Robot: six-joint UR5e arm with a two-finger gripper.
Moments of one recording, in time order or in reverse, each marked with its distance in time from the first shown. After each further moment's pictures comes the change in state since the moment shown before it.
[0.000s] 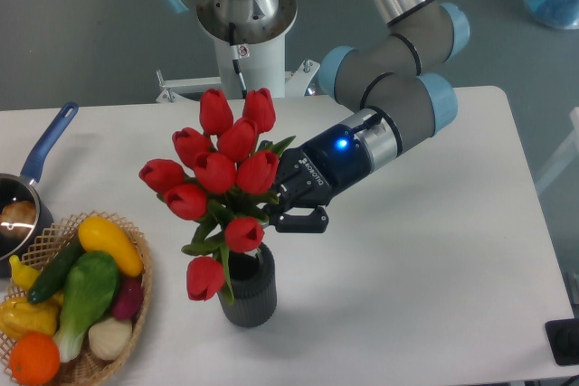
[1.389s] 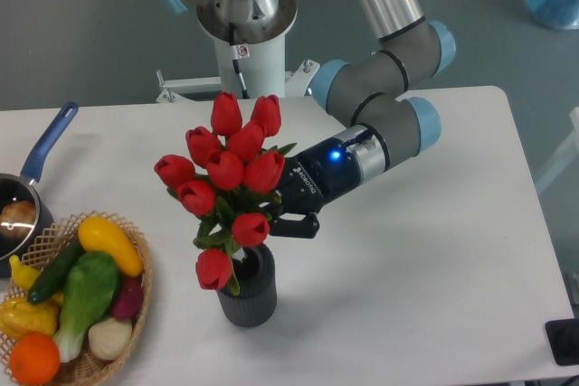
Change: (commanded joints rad) arm 0.000 -0.028 -0.069 -0.002 -0.046 0.069
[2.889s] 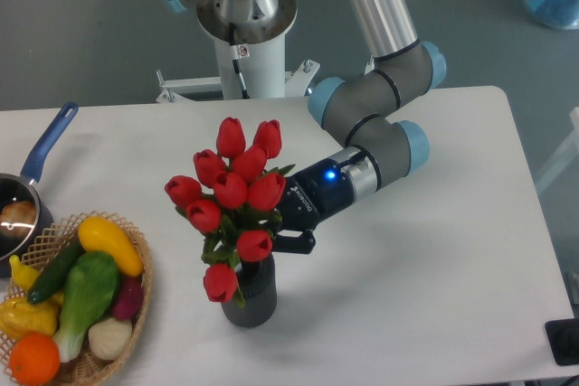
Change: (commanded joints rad) arm -0.002 -0.074 -0.035 0.000 -0.031 0.127
